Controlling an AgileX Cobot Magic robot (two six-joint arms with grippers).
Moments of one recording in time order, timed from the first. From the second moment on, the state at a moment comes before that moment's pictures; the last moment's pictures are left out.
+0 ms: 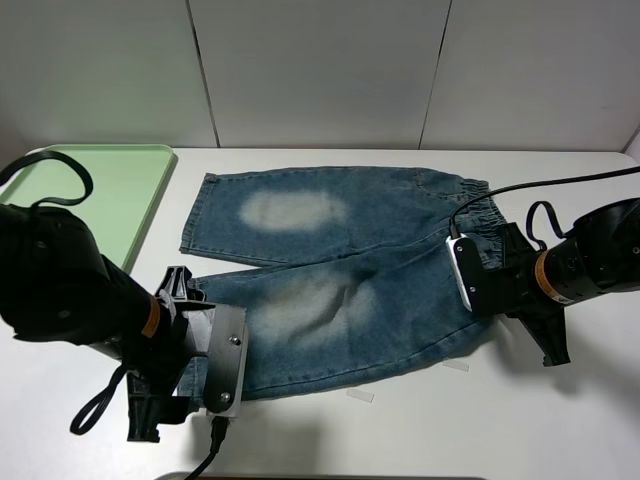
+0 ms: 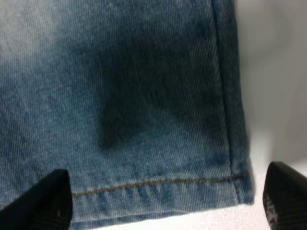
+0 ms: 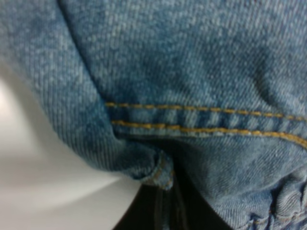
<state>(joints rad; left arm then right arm) -0.81 1.65 -0.53 0.24 0.17 0.59 0.27 1.76 -0.51 -1.45 0.06 -0.09</state>
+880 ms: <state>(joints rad) -0.81 1.76 -0.54 0.18 0.15 0.59 0.27 1.76 -0.51 -1.43 0.03 -0.09</state>
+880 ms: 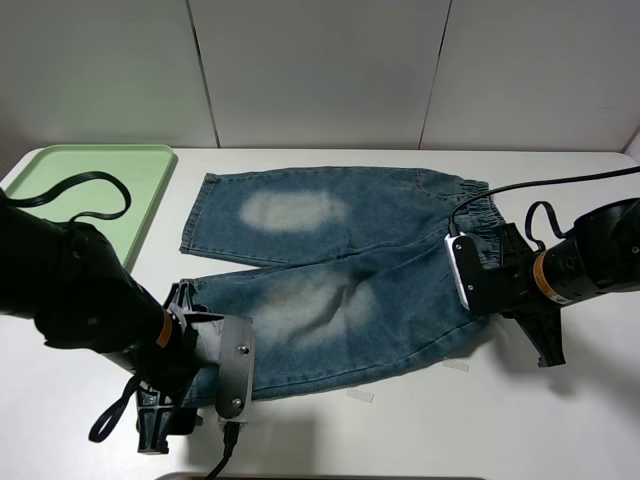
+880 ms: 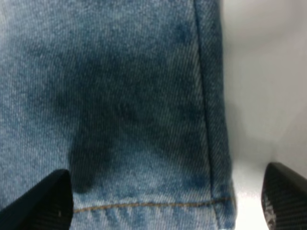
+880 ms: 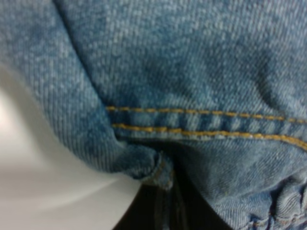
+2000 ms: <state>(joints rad) -0.72 1.80 -0.55 0.26 0.04 0.53 0.27 1.76 -0.51 -1.42 0.03 -0.08</state>
